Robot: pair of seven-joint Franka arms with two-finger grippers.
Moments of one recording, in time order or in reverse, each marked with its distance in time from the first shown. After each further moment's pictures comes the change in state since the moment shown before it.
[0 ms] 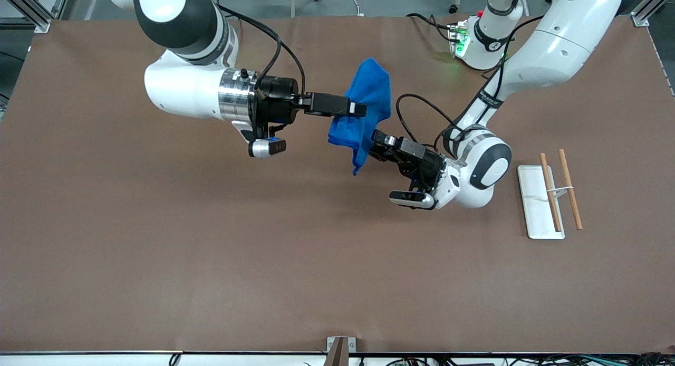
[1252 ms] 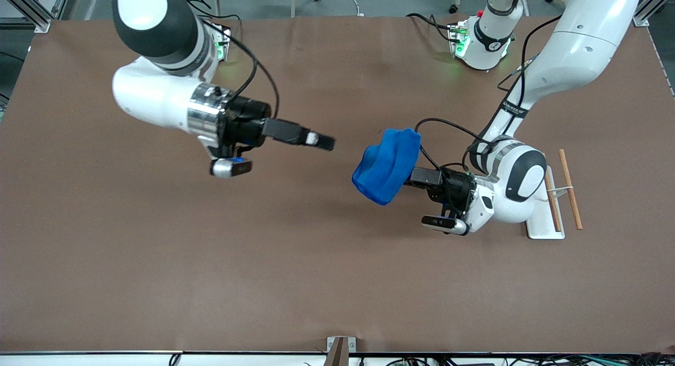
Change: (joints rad) left arm 0.026 0.000 0.073 0.137 0.130 0.178 -0.175; right arm -0.087 0.003 -0.042 -0.002 -0.210 0.056 0.004
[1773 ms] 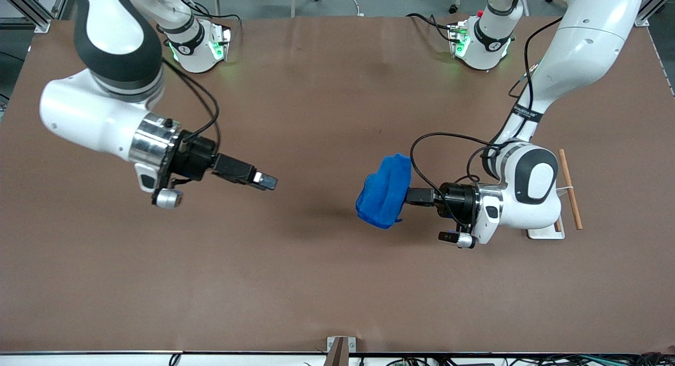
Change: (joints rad) left arm -0.007 0.000 0.010 0.058 0.291 0.236 -0.020; right arm -0.190 0.008 -0.006 -0.014 -0.497 -0.186 0.003
